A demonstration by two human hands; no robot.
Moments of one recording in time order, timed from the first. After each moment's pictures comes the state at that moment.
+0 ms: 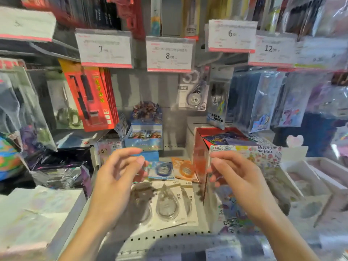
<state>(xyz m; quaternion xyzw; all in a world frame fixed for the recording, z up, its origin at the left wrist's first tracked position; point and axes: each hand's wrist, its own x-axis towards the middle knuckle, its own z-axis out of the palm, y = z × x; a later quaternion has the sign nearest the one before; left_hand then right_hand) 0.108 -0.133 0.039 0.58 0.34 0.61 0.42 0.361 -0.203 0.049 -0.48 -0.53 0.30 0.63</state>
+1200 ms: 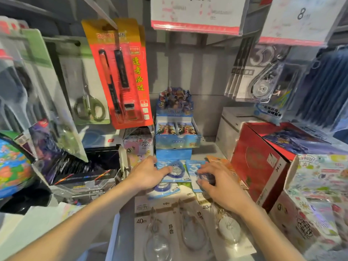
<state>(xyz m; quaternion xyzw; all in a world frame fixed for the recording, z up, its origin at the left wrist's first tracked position) 0.053 0.073 -0.023 0.73 0.58 0.15 0.33 0.276 -0.025 -0.042 -0.69 -0.67 0.10 0.26</state>
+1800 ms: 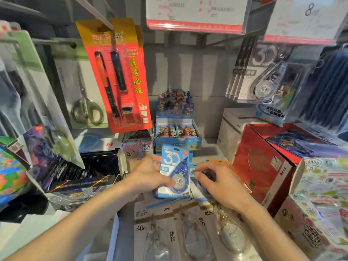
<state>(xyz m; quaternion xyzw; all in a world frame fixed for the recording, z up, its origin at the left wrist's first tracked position) 0.052 0.067 -0.007 0.64 0.51 0.23 0.52 0.269 -0.014 -0.029 -0.67 -0.65 0.13 0.34</state>
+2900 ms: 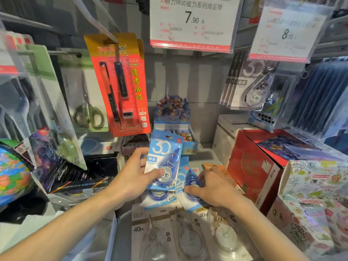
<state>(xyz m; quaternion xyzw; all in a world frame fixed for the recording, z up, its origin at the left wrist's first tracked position) 0.027 0.046 0.004 0.66 0.43 0.38 0.49 0.259 -0.013 -0.016 -0.78 -0.60 0.15 0.12</state>
